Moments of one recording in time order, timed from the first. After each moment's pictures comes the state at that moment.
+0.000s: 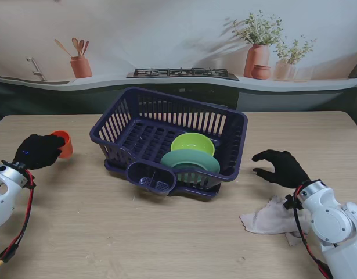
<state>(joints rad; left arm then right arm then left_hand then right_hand) 1.57 -1.01 -1.71 -1.41 1.20 -0.55 0.23 -1.71 -1.07 1.59 -1.54 -0.64 -0.40 0.04 1.07 -0.58 0.72 -0.19 0.81 0.35 0.80 0.62 0.92 0.39 0.76 0.55 0.98 0.51 1.23 1.02 0.66 0.65 1.50 0.86 0.46 -0.40 0.82 -0.07 0.63 0.17 0.44 0.33 0.55 0.19 0.52 0.30 0.44 0.15 0.45 0.35 0.09 0.19 0.83 0.53</state>
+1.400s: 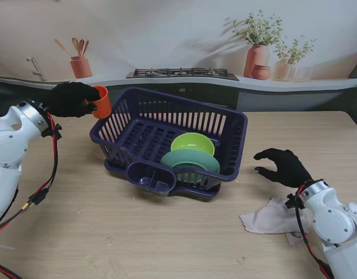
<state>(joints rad) 1.22 -1.01 -1.51 -1.51 0.74 -0.61 -0.27 -1.71 -1.08 1.60 -1.54 -0.64 -0.41 0.03 1.07 -0.58 0.70 -0.19 0.81 0.35 0.81 0.63 0.92 0.39 0.78 0.55 0.98 0.51 1.26 1.03 0.67 0.65 1.51 0.86 0.46 -0.40 0.82 -0.07 0.63 0.17 0.44 0.33 0.55 0.19 0.52 0.30 0.44 0.15 0.45 0.35 0.09 0.19 0.83 0.53</state>
